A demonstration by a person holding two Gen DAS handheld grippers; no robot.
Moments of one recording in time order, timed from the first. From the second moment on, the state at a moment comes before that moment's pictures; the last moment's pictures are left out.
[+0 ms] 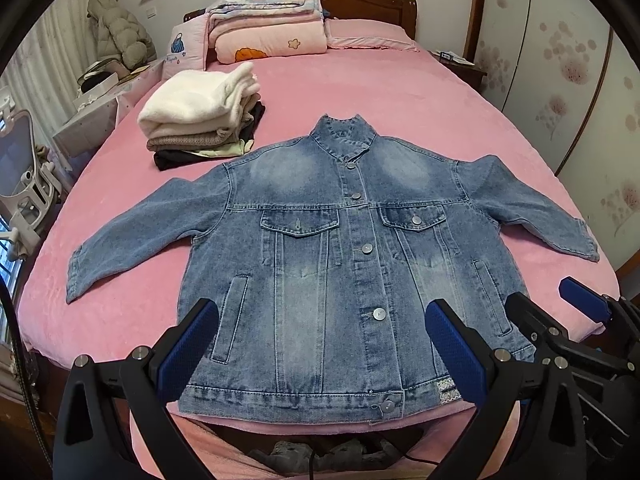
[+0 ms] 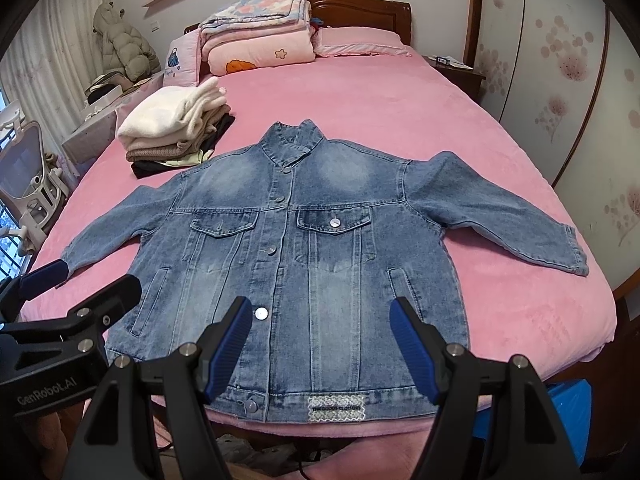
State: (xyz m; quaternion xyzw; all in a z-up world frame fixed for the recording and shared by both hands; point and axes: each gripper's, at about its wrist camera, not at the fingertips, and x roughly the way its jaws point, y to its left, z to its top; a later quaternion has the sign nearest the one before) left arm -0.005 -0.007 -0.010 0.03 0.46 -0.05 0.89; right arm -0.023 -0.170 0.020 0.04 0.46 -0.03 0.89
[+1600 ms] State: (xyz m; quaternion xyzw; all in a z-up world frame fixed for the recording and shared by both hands) left arm 0.068 -0.231 0.087 0.11 0.26 -0.16 0.95; right arm -0.007 -0.411 0.107 0.03 0.31 -0.23 0.92
